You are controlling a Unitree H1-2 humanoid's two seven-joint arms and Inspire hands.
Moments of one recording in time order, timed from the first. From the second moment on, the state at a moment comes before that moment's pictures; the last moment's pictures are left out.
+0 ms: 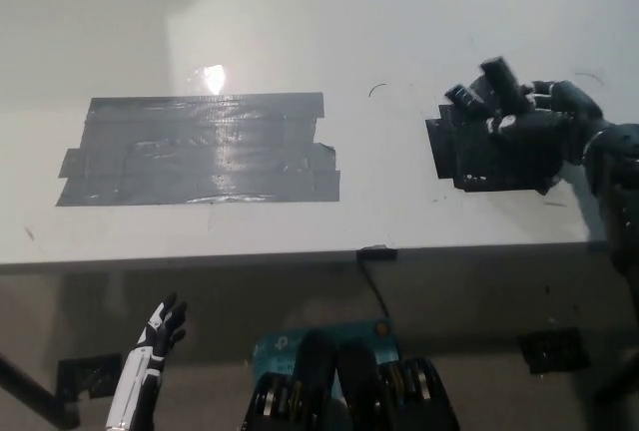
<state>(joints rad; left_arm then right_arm) 0.05 0.11 0.01 0.21 0.08 -0.34 -0.02 -0.92 -0.25 -0.18 0.88 -0.01 0.39 0.21</state>
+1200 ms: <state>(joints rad) 0.04 0.11 0.01 0.21 0.08 -0.33 -0.02 -0.96 -0.21 -0.19 0.84 0.58 0.47 0.24</state>
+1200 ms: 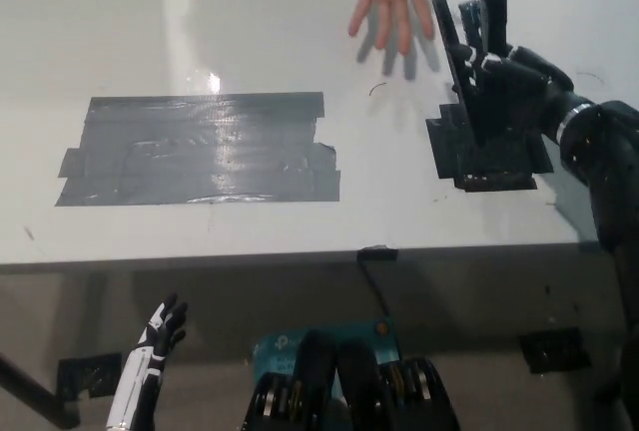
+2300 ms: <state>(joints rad) 0.01 0.11 0.00 0.21 0.09 -0.32 -0.02 -1.41 -0.10 0.16 1.26 0.36 0.36 -0.06</state>
